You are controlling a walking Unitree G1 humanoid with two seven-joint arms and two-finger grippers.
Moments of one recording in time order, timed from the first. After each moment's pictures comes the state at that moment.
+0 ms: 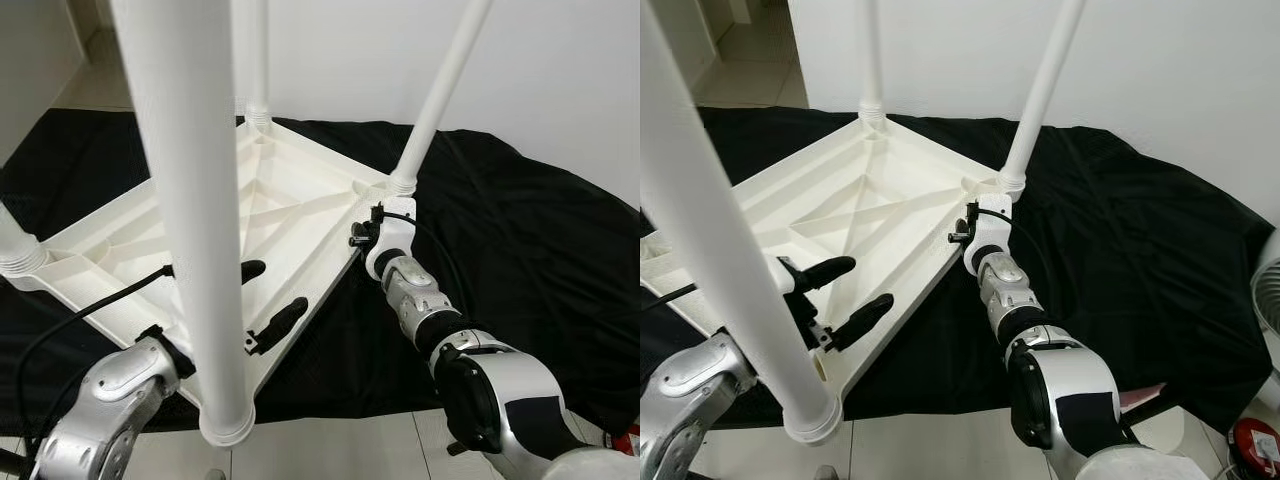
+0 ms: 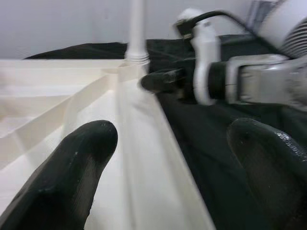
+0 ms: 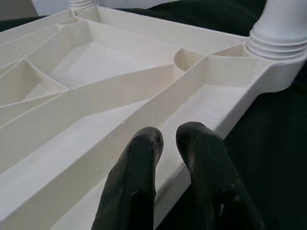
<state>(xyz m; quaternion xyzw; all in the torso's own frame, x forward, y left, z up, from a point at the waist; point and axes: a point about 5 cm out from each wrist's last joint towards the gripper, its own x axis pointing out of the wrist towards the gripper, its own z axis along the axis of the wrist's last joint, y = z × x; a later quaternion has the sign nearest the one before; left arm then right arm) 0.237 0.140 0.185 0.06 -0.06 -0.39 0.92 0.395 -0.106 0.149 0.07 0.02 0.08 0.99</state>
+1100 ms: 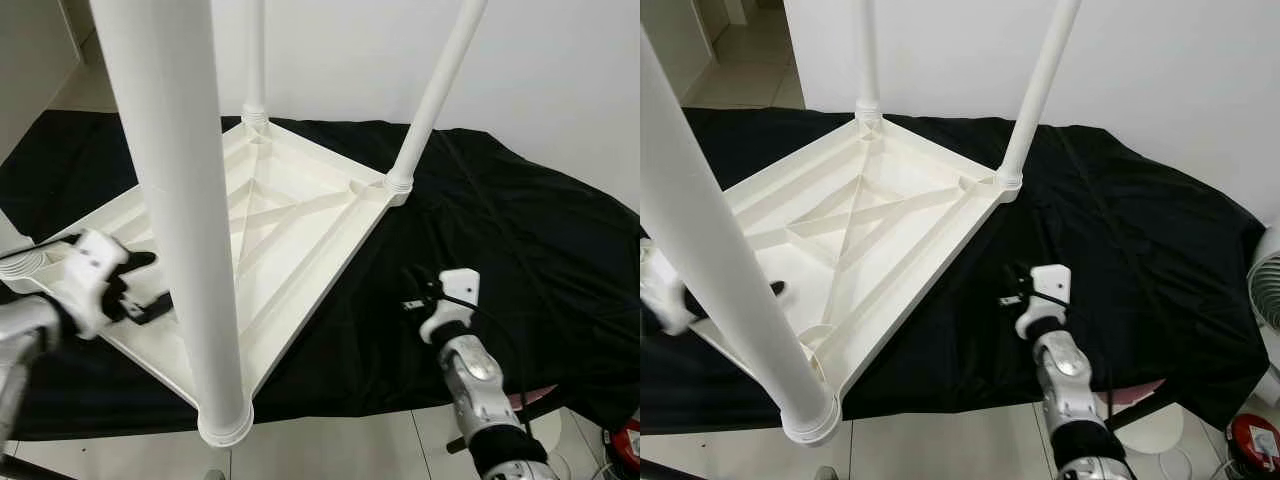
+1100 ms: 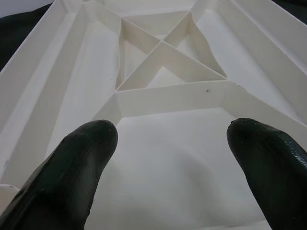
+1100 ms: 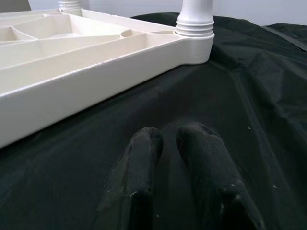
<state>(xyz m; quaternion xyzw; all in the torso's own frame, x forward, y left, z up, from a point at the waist) 0.283 0.275 0.186 0.17 0.05 -0.33 0.93 0.313 -0.178 0.097 0.00 -0.06 0.10 0.99</state>
